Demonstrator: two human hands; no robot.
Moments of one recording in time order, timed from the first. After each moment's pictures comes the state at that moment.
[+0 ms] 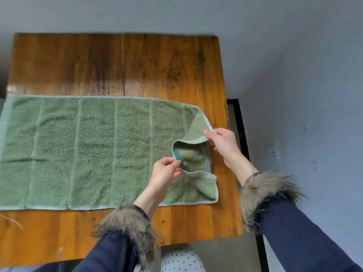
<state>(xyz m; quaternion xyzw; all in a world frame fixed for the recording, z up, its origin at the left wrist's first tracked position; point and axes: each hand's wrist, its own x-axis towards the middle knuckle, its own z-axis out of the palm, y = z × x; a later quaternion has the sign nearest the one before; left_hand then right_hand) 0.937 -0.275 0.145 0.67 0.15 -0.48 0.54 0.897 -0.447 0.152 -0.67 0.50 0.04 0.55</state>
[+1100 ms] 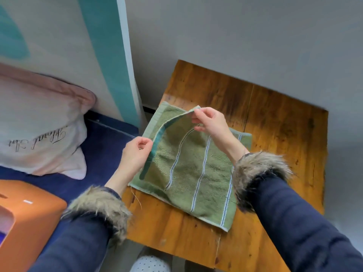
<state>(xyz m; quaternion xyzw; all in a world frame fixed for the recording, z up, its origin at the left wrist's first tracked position) 1.161 0.063 0.198 0.84 0.12 -0.22 0.48 1.177 -0.152 0.235 -0.73 0.24 0.08 0.63</state>
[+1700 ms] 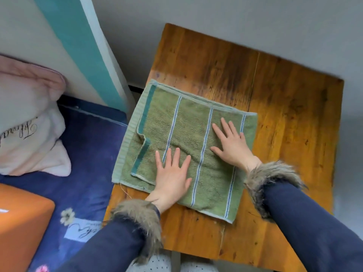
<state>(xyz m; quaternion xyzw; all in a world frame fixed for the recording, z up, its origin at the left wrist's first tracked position) 1.091 -0.011 0.124 0.91 -0.28 -0.31 0.02 1.102 -0.225 0.113 -0.95 0.08 0.30 0.07</state>
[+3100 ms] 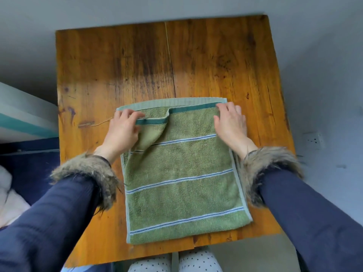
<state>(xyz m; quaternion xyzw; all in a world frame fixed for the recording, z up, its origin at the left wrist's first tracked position) 1.175 -0.115 0.110 0.91 -0.36 -0.19 0.11 1.010 -0.347 0.115 -0.92 0.35 0.07 0.18</state>
